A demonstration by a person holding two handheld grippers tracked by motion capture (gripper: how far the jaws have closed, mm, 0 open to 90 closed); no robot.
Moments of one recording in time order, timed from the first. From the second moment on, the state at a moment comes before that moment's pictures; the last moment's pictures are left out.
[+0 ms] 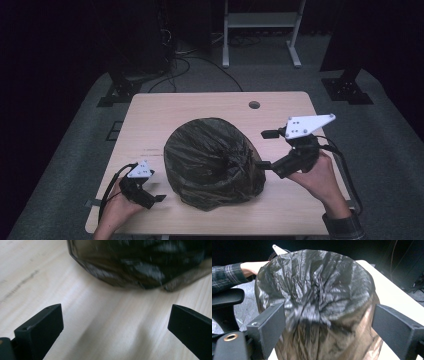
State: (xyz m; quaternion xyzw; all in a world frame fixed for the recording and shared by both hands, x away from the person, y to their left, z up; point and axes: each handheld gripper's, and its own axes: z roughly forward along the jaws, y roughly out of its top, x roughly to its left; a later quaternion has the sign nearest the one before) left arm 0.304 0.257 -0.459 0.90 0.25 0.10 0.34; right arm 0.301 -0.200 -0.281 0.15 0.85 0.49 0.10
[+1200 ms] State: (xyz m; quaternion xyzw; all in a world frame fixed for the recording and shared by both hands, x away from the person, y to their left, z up) left arm 0.300 0.257 -0.483 0.89 0.24 0.11 0.37; right arm 0.357 -0.051 -0.320 0.10 0.97 0.21 0.04
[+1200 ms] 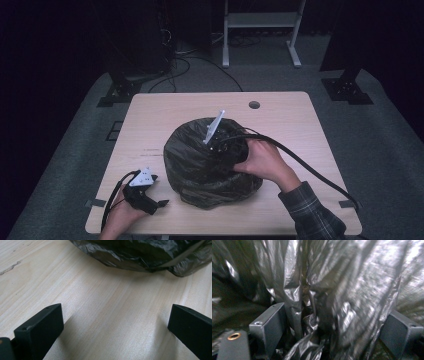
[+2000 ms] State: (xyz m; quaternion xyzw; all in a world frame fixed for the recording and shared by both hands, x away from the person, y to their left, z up) left arm 0.300 0.257 -0.483 0.89 0.24 0.11 0.37; right arm 0.357 -0.037 -0.264 0.09 0.95 0.31 0.05
